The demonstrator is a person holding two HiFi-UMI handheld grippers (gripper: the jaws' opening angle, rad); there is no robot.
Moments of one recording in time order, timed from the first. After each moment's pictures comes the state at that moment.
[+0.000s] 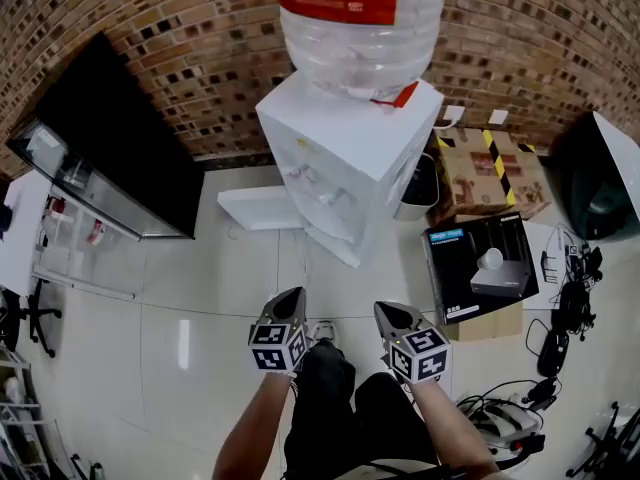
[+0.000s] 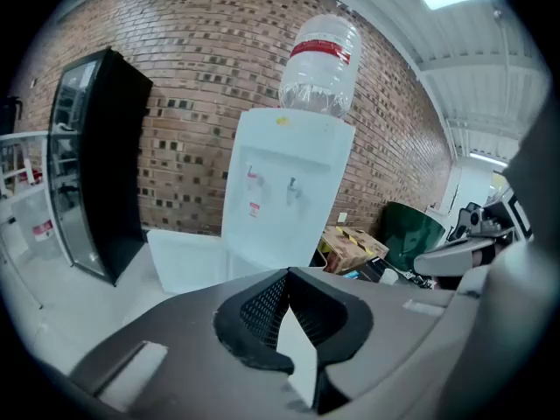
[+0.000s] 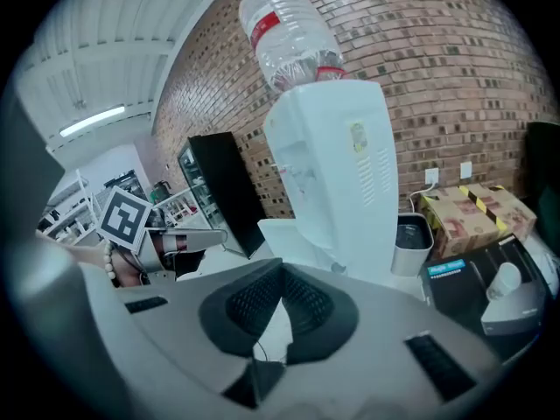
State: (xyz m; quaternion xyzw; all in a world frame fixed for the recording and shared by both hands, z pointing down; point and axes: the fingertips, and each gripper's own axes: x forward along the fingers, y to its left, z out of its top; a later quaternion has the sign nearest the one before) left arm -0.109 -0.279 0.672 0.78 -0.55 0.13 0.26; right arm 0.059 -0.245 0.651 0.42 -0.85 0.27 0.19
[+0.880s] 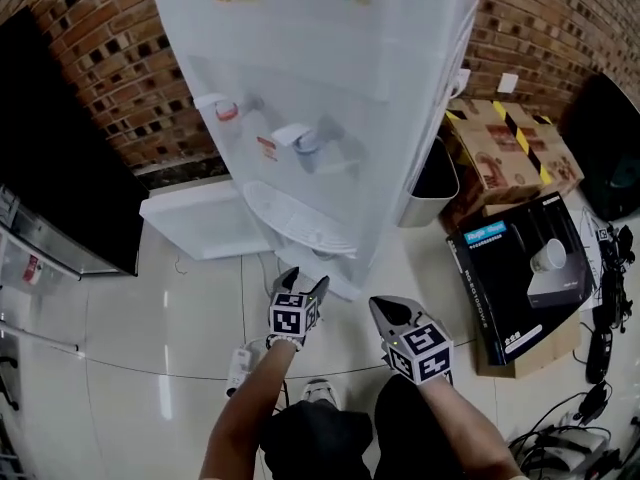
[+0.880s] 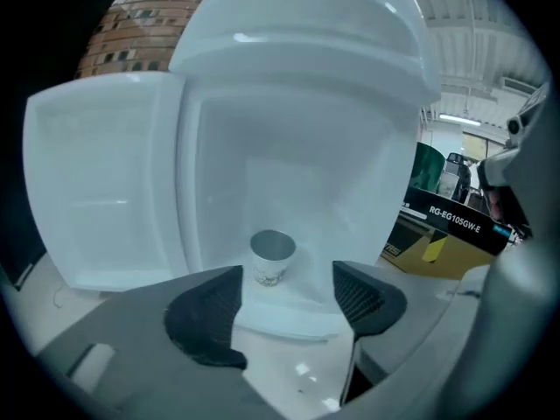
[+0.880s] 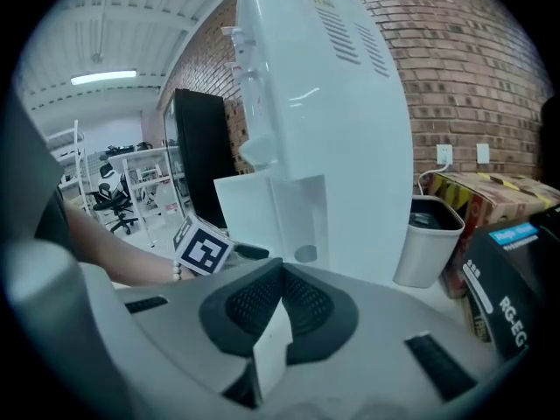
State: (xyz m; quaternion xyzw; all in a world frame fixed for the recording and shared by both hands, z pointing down) left arm -0.061 -0.484 1.072 0.83 -0.47 0.20 0.22; right arm 0.057 -0.378 0.935 0.45 -0.85 0.17 0.20
